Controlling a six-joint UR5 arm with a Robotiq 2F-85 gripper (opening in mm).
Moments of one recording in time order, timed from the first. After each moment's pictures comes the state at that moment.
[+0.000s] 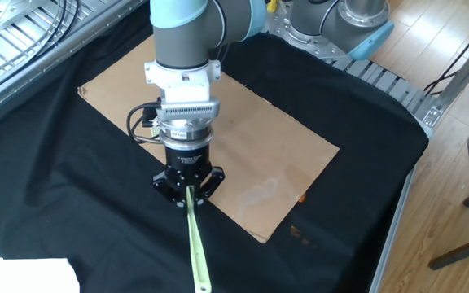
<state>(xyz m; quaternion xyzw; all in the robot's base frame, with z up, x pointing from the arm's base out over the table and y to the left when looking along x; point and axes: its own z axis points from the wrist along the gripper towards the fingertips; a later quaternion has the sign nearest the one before) 0.616 0.115 0.051 -0.40 0.88 0.05 0.23</state>
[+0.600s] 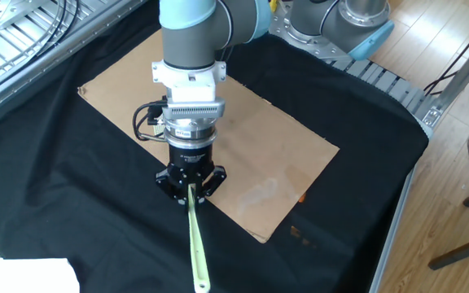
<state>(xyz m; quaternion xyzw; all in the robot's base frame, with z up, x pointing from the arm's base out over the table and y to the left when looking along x) 0.609 0.108 0.044 -0.39 0.89 0.04 0.22</state>
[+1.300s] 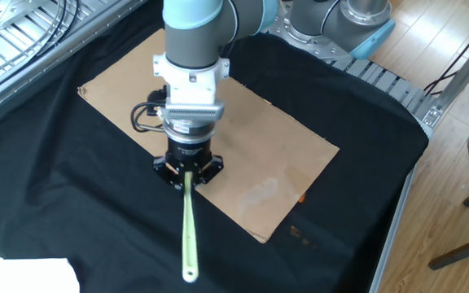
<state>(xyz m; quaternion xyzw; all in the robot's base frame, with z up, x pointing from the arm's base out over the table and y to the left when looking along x) 0.588 0.071 0.055 -0.36 0.92 -0.01 0.13</state>
